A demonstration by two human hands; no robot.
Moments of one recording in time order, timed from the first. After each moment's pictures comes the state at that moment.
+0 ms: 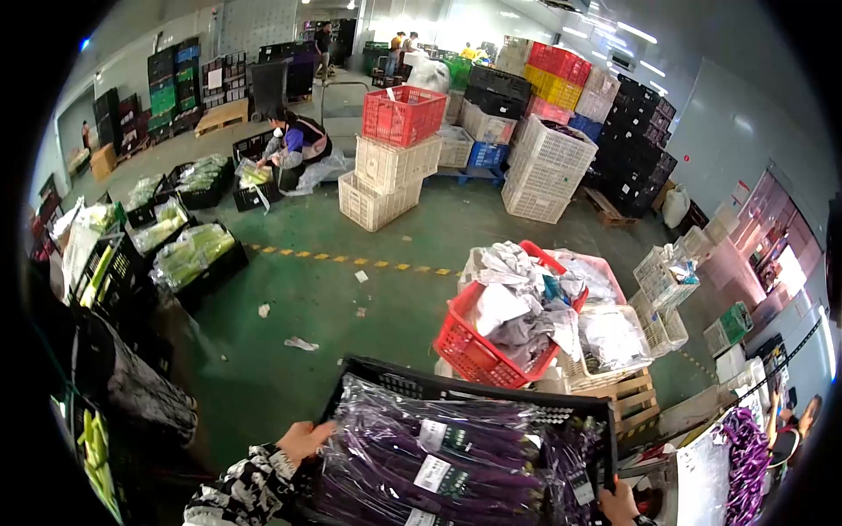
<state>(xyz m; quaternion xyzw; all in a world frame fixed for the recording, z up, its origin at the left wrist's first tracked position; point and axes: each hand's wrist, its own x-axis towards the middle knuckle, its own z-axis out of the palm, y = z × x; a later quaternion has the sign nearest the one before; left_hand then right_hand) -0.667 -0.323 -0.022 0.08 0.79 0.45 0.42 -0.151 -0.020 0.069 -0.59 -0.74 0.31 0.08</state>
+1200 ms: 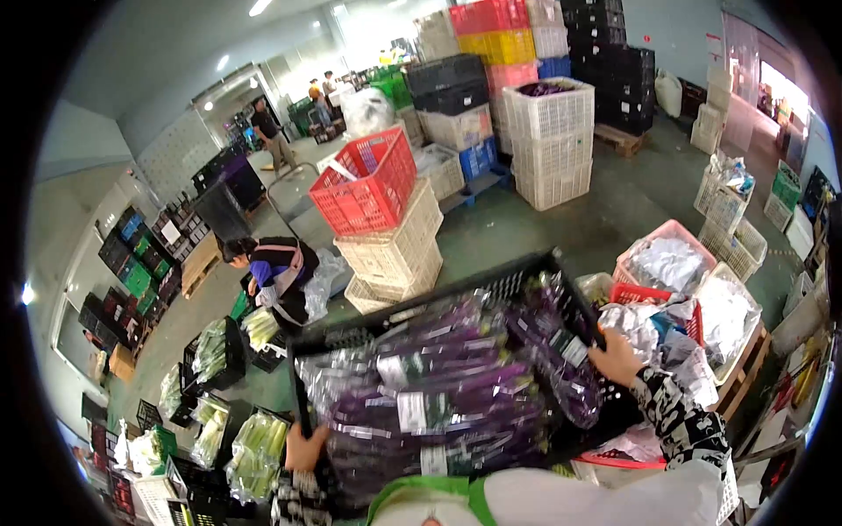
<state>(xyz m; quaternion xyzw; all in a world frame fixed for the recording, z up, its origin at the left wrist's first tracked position) -1.201 -0.031 0.114 0.20 0.92 0.32 0.14 -0.789 0.353 0.057 -0.52 -0.78 0.29 0.19</state>
